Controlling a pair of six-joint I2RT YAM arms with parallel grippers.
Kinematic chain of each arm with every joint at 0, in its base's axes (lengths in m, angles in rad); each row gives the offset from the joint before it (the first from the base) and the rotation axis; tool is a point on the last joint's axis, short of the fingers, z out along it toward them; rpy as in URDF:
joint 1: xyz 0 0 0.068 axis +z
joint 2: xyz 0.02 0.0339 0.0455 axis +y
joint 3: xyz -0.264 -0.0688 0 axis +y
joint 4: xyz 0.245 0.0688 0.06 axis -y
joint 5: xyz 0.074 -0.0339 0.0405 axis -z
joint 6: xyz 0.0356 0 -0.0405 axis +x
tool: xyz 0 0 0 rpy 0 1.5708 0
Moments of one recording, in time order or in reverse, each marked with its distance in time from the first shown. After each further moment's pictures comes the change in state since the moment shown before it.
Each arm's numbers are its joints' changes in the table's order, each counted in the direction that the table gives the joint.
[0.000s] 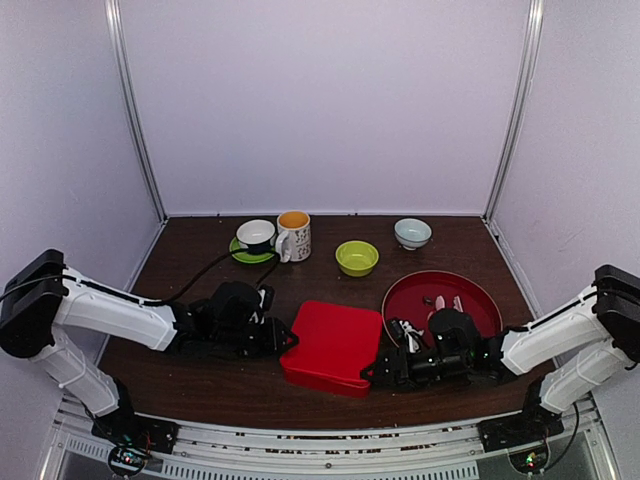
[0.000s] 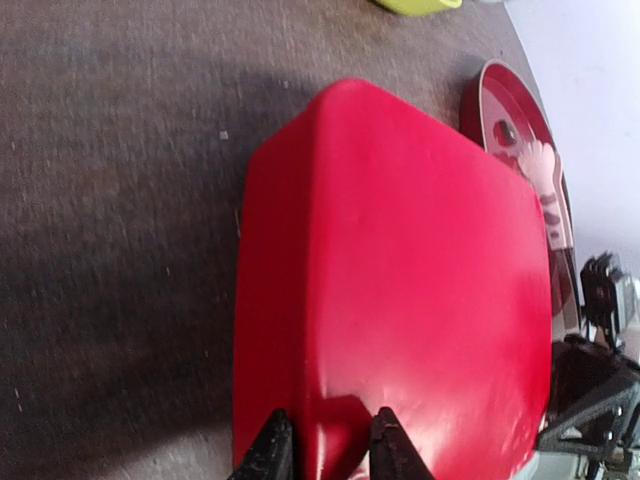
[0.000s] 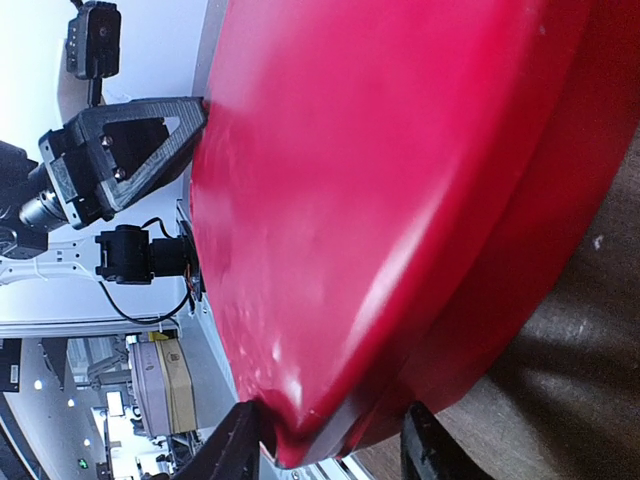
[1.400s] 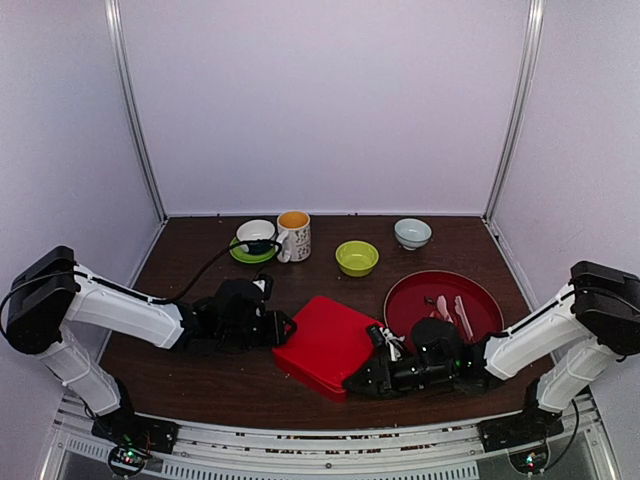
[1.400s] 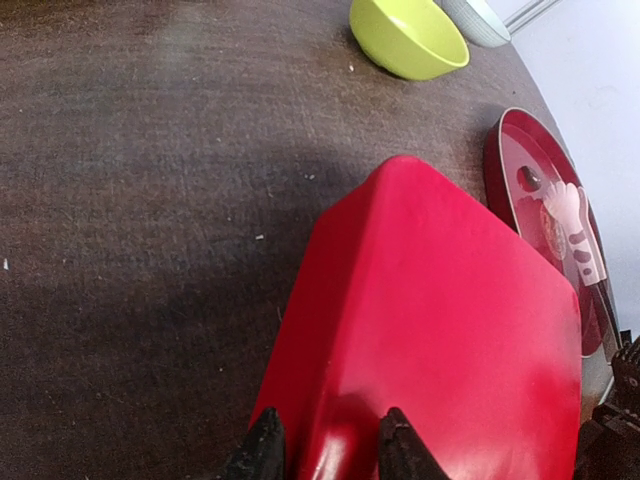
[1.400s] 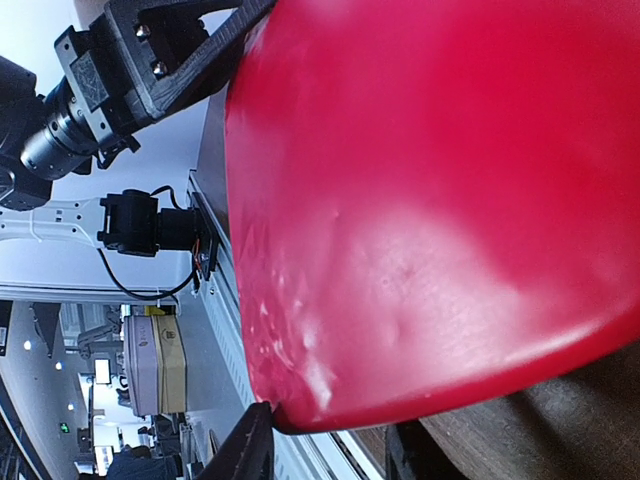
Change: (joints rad) left arm 0.020 0.045 -0.014 0.085 -0.146 0.126; right arm 0.103 0.128 -0.066 0.118 0.051 -0.015
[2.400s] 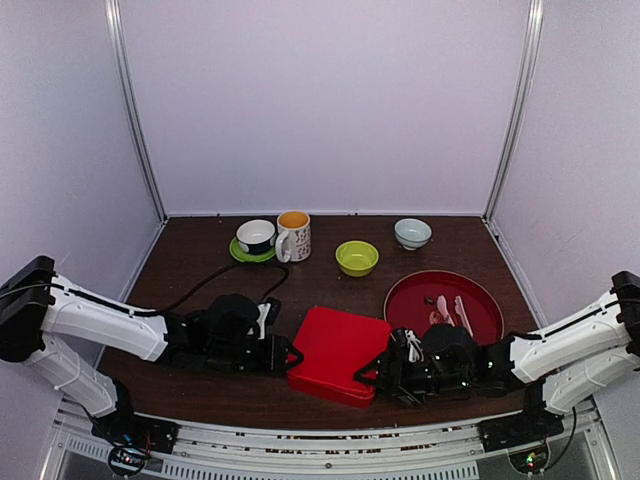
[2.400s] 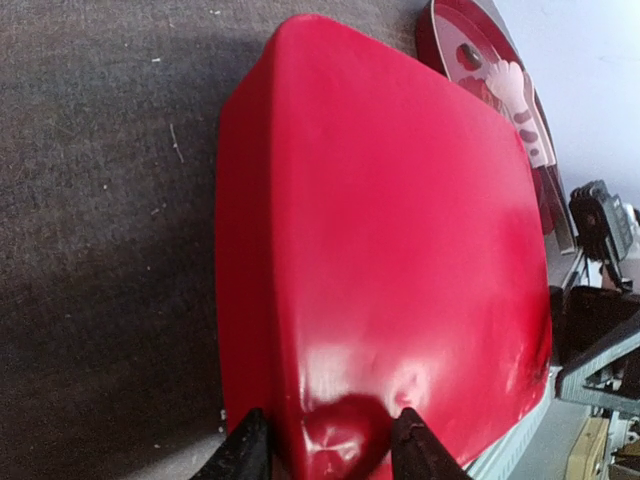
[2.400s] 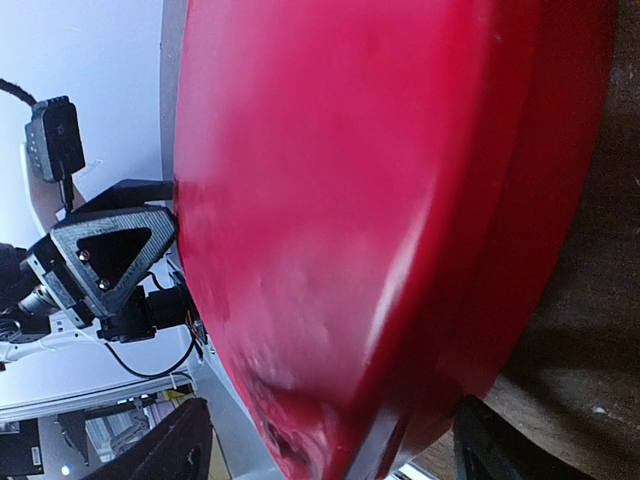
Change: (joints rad) left arm -0.089 -0.119 0.065 -0.087 0.160 -0.071; right arm 0.084 -0.257 0.030 -0.312 0.229 0.293
